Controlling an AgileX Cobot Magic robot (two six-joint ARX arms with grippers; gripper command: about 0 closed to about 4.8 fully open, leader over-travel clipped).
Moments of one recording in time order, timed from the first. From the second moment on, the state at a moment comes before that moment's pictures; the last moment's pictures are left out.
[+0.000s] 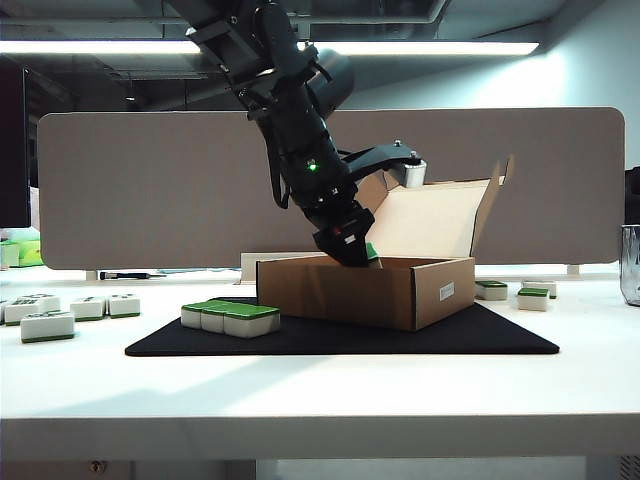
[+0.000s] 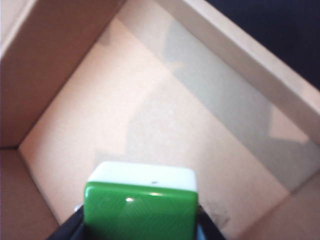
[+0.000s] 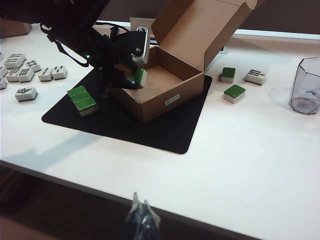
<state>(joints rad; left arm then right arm) -0.62 2.14 1.78 -0.48 0.06 0.84 -0.01 0.01 0.90 -1.19 -0.36 -0.05</state>
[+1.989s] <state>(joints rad) -0.49 2.10 1.79 -1.01 -0.11 0.01 -0.01 0.01 0.90 -1.19 -0.36 -0.05</state>
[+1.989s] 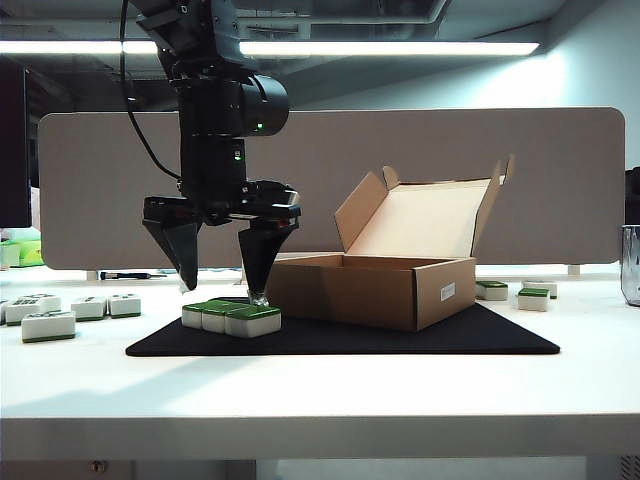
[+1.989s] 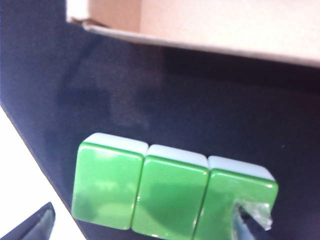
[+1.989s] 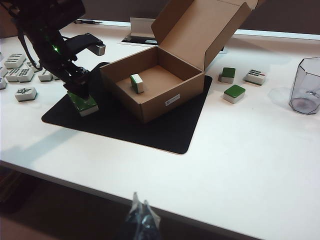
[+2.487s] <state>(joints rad) -0.54 2.10 1.79 -1.01 -0.04 0.24 -0.01 0.01 0.90 -1.19 -0.36 -0.05</state>
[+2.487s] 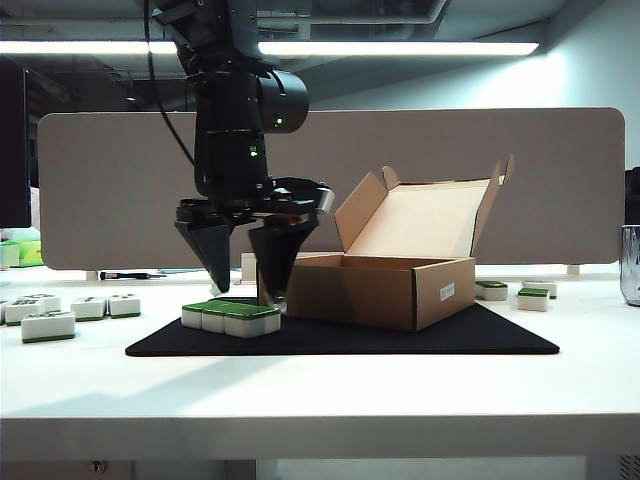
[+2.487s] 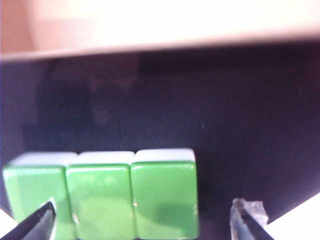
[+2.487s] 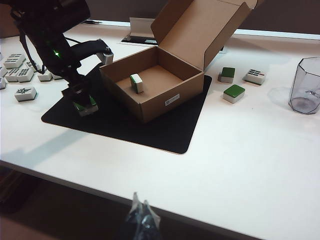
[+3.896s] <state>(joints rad) -0.55 2.16 1.79 -1.04 0.00 1.32 -0.01 0.01 0.83 -1.14 -0.82 -0.05</state>
